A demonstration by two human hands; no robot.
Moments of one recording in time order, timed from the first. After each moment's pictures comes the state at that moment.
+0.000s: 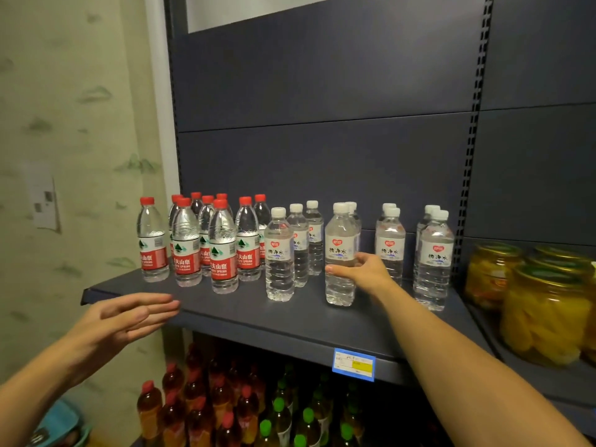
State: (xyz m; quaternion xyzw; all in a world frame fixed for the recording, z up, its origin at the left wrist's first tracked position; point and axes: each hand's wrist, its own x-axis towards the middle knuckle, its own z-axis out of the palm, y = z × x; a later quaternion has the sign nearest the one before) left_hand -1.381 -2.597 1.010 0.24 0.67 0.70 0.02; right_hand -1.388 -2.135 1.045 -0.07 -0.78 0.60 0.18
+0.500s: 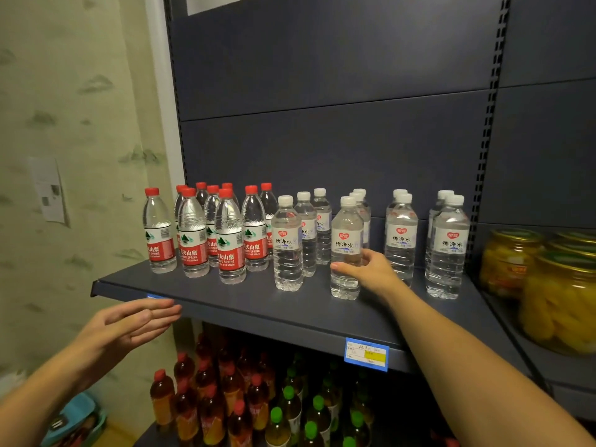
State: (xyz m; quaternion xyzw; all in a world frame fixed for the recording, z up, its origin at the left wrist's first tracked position) left_hand -1.386 -2.609 0.987 0.21 0.67 0.71 0.03; right_hand -1.400 -2.137 1.020 -0.05 -0.80 0.57 0.18
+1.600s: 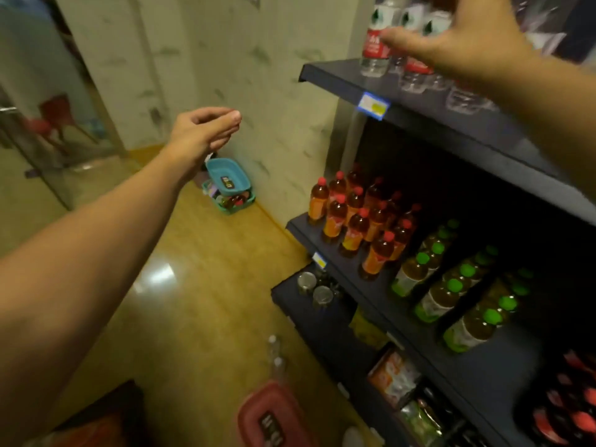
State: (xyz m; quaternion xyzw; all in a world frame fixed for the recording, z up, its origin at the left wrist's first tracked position) left_hand -1.338 -2.823 0.900 -0.06 0.66 0.72 -0.19; right_hand -1.415 -2.439 1.050 0.33 -0.86 0.26 0.27
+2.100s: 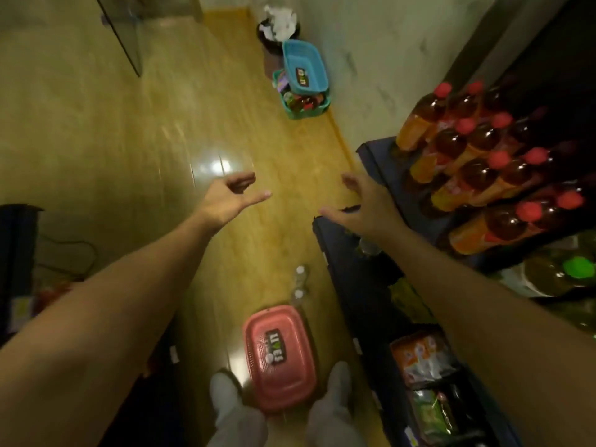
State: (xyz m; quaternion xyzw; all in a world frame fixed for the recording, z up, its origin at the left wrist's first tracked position) left_hand -1.268 -2.821 0.570 -0.36 0.70 0.62 -0.06; right_hand -1.412 -2.582 0.623 0.33 -0.87 0.31 -0.18
